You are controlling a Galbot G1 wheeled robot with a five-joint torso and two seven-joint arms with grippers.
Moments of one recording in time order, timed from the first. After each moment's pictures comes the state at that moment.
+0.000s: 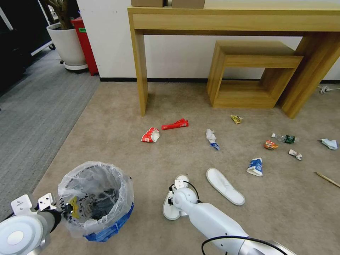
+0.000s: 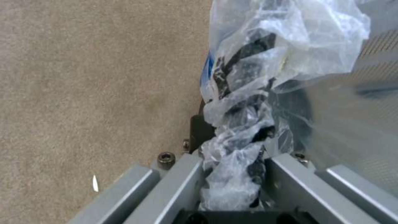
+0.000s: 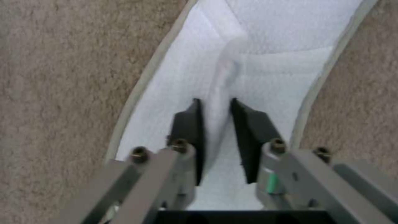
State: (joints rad) left arm 1.68 -0.91 -0.85 -2.23 -1.62 0.63 -0.97; right arm -0.71 1.37 -0.39 1.17 1.14 -0.66 0.70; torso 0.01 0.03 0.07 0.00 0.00
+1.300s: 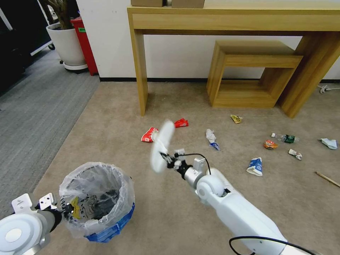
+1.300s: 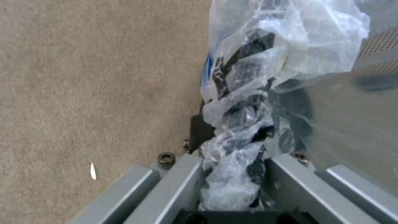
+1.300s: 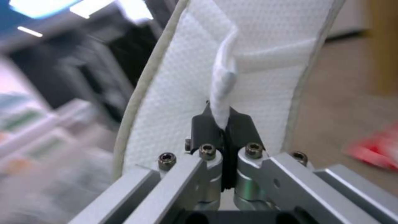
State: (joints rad) left arm 1.68 -0.90 -0.85 -2.22 -1.68 0.64 -1.00; right arm -0.72 1.17 -0.24 1.58 1.00 0.01 -0.32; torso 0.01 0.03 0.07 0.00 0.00
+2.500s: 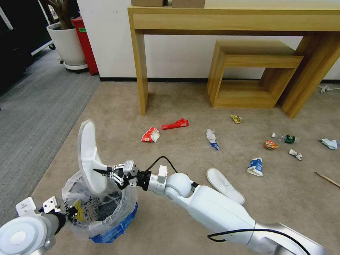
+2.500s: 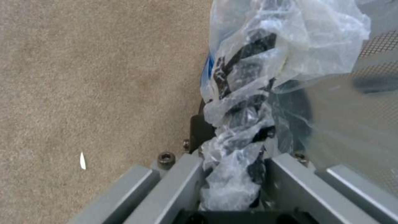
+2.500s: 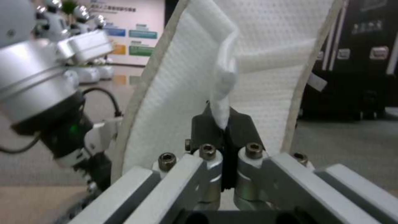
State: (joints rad) left arm 1.67 -0.95 -0.83 -2.22 -1.67 0.64 -1.01; right arm -0.55 1.30 -0.54 1.46 0.56 0.31 -0.55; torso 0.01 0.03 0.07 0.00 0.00
